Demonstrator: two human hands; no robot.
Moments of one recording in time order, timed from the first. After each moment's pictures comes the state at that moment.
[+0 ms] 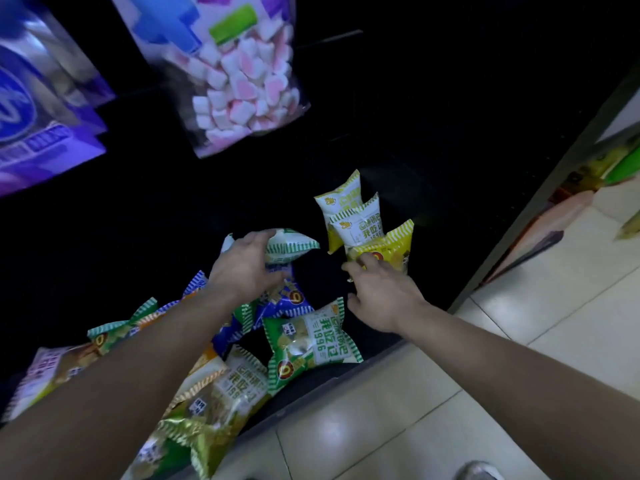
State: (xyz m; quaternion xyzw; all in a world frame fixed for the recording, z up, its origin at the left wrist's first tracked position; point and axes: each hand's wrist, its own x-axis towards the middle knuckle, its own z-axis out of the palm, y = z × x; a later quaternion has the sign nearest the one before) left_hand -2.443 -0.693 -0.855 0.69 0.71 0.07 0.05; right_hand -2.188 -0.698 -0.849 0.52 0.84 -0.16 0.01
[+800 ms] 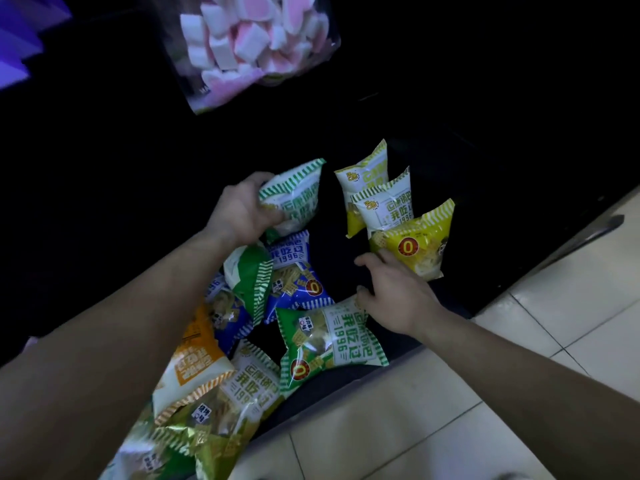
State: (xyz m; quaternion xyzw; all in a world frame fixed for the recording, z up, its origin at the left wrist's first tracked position) left_hand -2.477 -0.621 -0.846 0.63 0.73 0.21 0.16; right_hand -2.214 -0.682 -0.902 0.54 0.80 -0.25 -0.07
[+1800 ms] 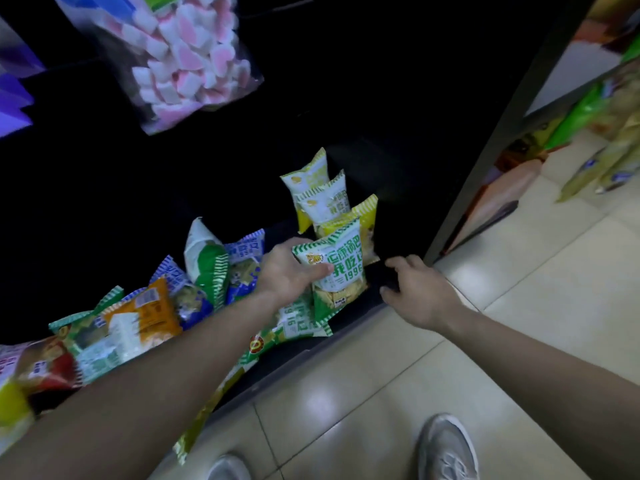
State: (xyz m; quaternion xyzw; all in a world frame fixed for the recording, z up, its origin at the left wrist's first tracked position) left_hand -2.321 -0.722 -0.861 0.53 0.68 0.29 0.41; right_hand -2.082 -0.738 -0.878 0.65 0.72 -0.24 -0.03
